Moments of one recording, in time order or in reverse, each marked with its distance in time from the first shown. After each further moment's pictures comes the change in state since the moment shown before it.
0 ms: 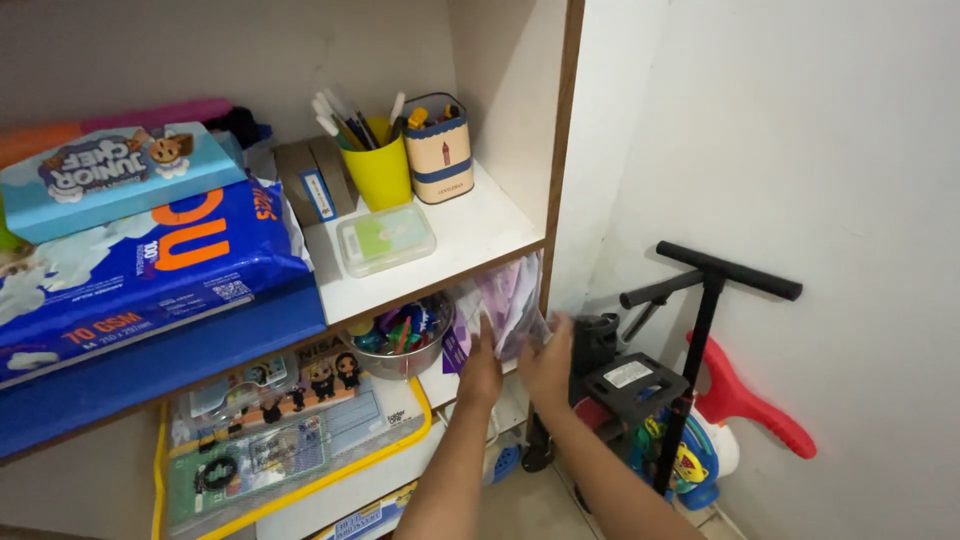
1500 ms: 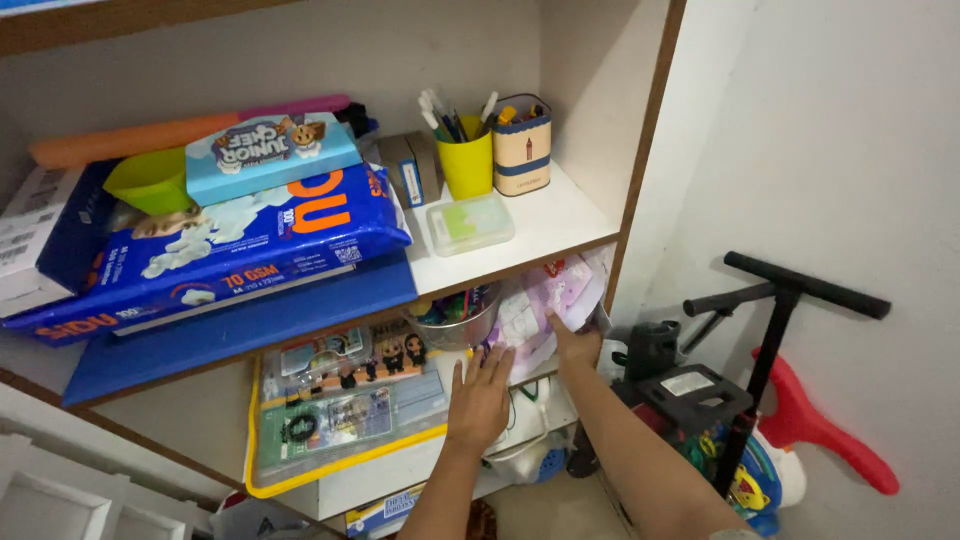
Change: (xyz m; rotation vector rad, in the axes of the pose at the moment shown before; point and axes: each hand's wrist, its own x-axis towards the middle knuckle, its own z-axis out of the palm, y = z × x) left_hand -0.128 -0.008 -0.133 0.469 0.172 0.352; right_hand 0.014 0.056 0.110 0.565 0.122 0.519
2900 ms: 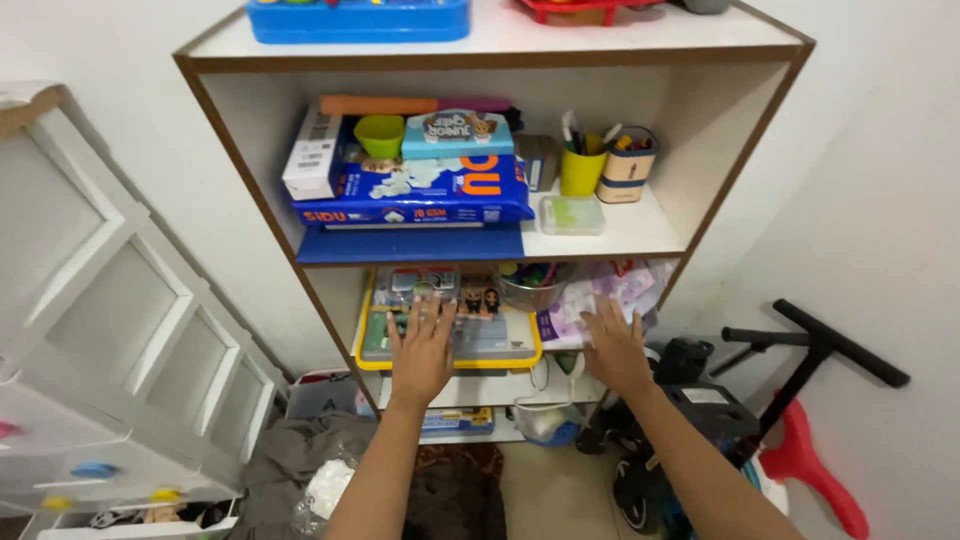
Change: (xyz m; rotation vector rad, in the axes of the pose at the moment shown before) left_hand -0.140 -0.037 -0.207 0.224 0.294 -0.319; right_hand -0.155 -0.263 -0.069 -1.157 -0.871 -0.999
